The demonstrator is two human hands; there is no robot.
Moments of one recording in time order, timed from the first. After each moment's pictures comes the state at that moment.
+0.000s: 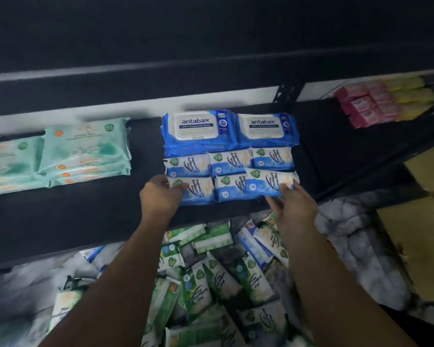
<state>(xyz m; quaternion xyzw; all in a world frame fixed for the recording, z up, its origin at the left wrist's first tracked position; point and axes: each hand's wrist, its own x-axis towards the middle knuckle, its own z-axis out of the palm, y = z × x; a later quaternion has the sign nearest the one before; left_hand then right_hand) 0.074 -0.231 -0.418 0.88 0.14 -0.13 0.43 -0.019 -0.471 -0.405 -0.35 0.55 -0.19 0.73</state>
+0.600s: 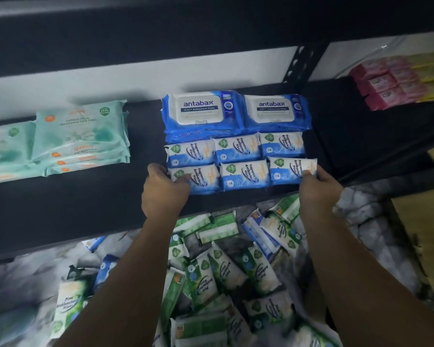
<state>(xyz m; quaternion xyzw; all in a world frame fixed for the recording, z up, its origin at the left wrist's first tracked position) 0.067 -0.236 -0.437 0.92 0.16 -0.11 0.35 -0.017 -0.513 -0.452 -0.62 0.56 -0.22 0.50</state>
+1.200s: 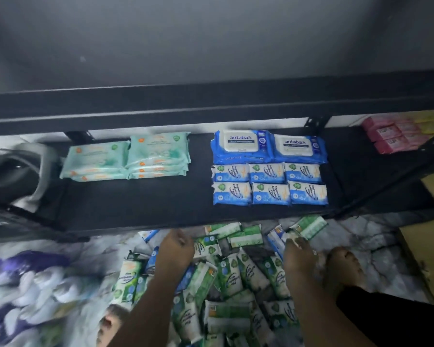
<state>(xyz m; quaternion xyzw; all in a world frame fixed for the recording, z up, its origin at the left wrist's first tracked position) -0.053 -0.124 -0.423 0.90 0.16 -0.18 0.36 -0.116 -0.391 -0.433 -0.66 0.56 0.00 0.50</state>
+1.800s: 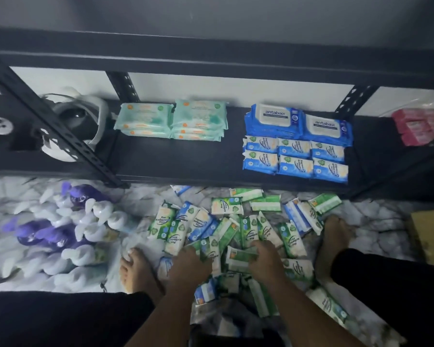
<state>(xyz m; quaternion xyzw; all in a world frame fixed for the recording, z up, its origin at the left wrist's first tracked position) -0.212 -0.061 -0.435 0.91 0.18 -0.32 0.21 -0.225 -0.270 -0.430 -0.89 0.20 0.26 0.31</state>
